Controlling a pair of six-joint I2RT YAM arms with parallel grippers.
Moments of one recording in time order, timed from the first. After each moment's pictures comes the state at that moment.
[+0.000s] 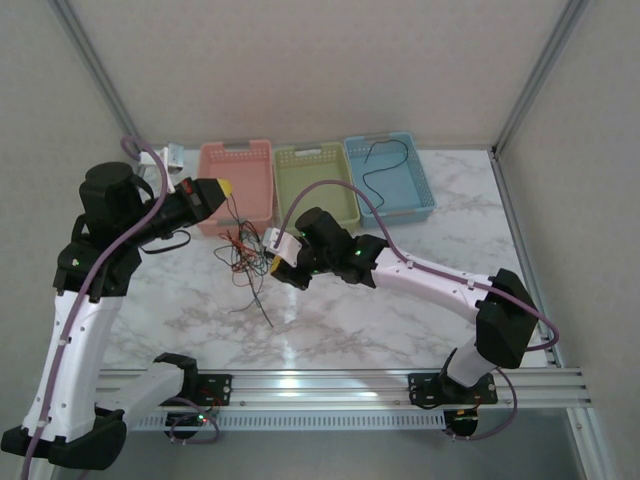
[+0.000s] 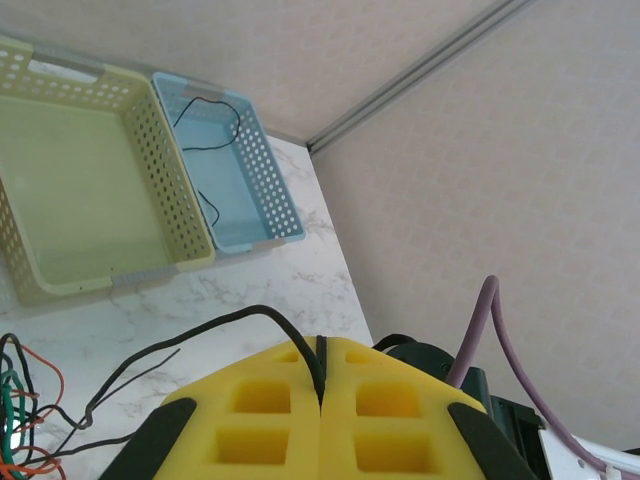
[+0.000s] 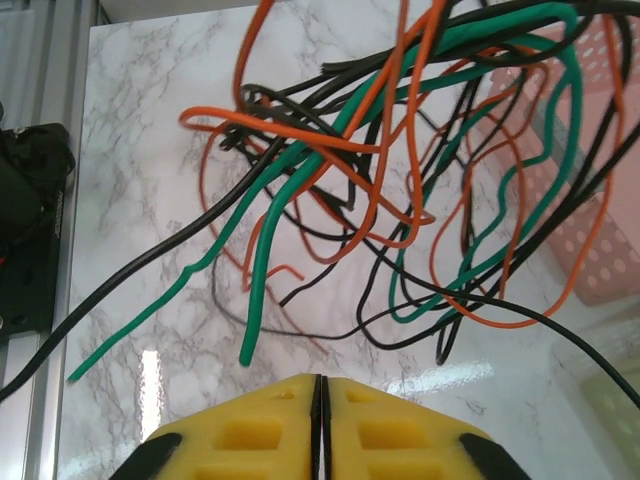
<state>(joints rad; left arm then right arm) -0.23 0.98 1.42 -0.74 0.55 -0.71 1.01 1.58 1.24 -0.34 -0.30 -0.27</state>
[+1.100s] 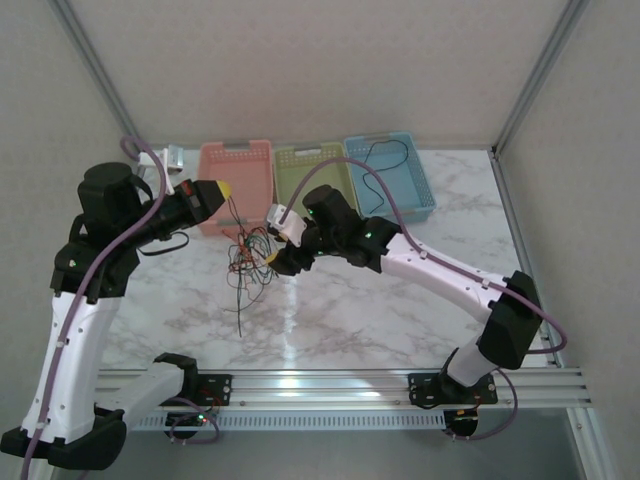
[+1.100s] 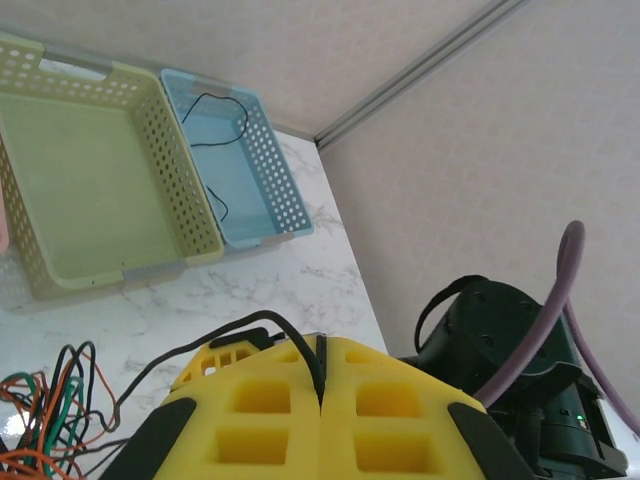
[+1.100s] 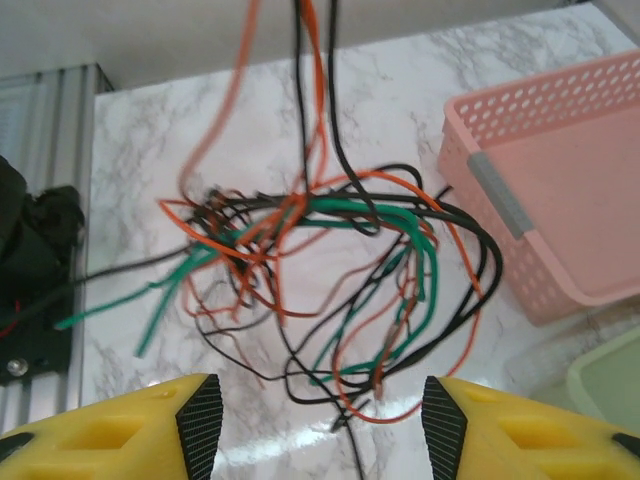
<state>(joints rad) -0.23 0.98 1.44 -0.78 0.54 -0.68 0.96 1.58 1.39 -0.47 -0.33 -0.26</state>
